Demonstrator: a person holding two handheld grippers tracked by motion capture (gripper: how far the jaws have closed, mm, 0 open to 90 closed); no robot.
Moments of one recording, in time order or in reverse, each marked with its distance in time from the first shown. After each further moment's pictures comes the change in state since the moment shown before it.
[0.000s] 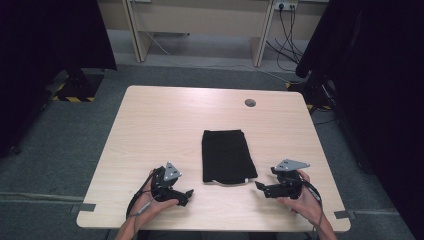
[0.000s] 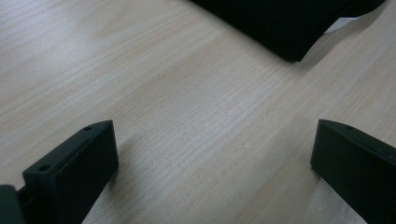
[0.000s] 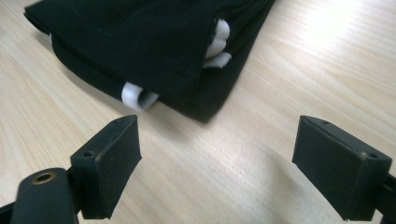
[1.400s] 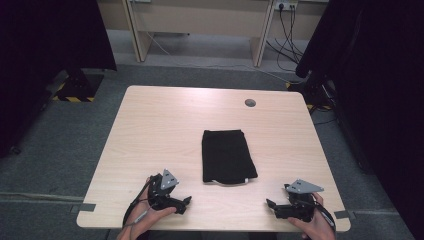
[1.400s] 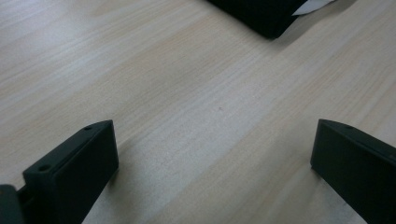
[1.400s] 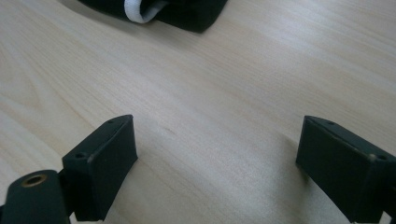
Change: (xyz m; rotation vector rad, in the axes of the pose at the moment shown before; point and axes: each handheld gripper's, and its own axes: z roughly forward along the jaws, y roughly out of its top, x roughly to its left) left arm -0.014 -0.015 -0.016 0.003 0.012 -0.008; right arm 0.016 -0.052 -0.032 0.010 -0.090 0.024
